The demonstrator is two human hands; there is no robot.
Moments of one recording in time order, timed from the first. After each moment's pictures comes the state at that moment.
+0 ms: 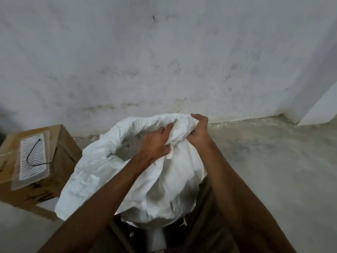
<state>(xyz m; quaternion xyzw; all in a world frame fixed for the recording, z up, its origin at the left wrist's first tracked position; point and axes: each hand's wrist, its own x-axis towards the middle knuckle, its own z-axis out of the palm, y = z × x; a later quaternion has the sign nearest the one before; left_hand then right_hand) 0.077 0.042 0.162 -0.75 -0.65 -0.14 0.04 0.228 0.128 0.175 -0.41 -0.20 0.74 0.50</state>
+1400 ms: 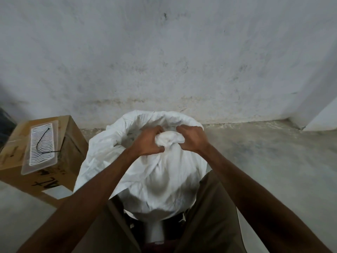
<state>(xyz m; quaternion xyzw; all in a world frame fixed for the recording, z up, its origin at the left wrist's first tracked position) 0.017 0.041 0.130 -0.74 -0.61 -0.27 -0.12 0.235 0.109 0.134 -0.33 -0.90 -0.06 0.28</state>
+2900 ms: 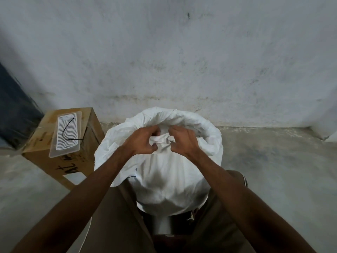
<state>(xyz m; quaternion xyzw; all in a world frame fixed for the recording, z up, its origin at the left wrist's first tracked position) -0.054 -0.010 0.129 -0.76 -0.60 -0.25 -0.07 0.152 0.063 0.120 -0.32 -0.89 -0.03 0.31</state>
